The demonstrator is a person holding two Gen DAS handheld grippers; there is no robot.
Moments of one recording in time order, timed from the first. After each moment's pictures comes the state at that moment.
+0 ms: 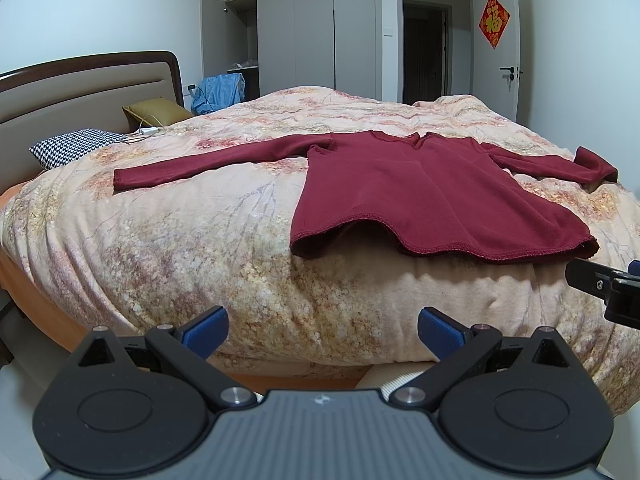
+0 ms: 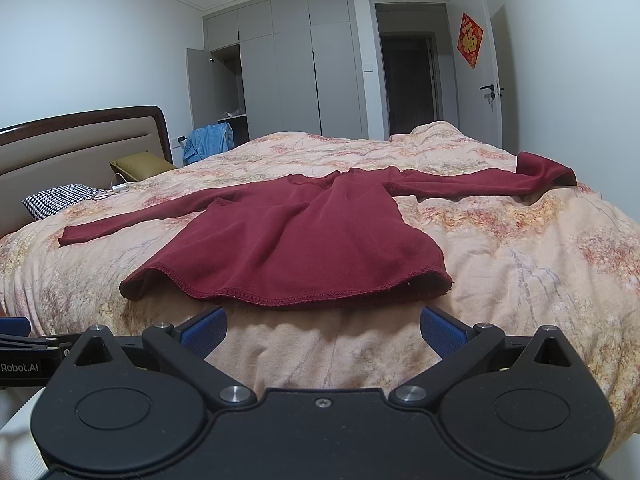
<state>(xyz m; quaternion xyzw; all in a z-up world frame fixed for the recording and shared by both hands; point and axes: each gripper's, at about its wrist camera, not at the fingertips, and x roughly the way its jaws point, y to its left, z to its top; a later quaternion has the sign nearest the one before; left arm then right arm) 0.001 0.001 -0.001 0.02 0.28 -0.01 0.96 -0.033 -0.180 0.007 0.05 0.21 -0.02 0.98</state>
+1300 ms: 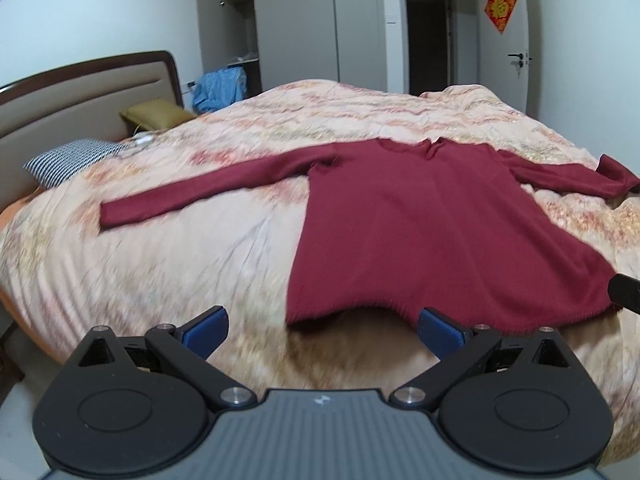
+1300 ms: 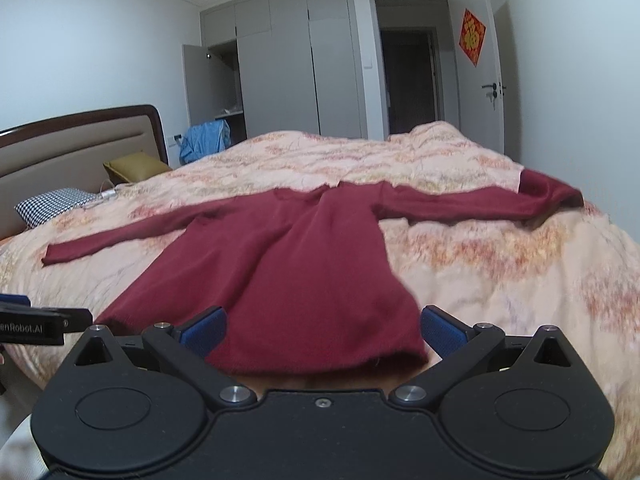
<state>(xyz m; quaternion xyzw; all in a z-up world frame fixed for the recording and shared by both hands) 0.085 -0.014 0.034 0.04 0.30 0.00 0.95 0.025 -0.222 0.041 0.05 0.22 -0.02 0.97</state>
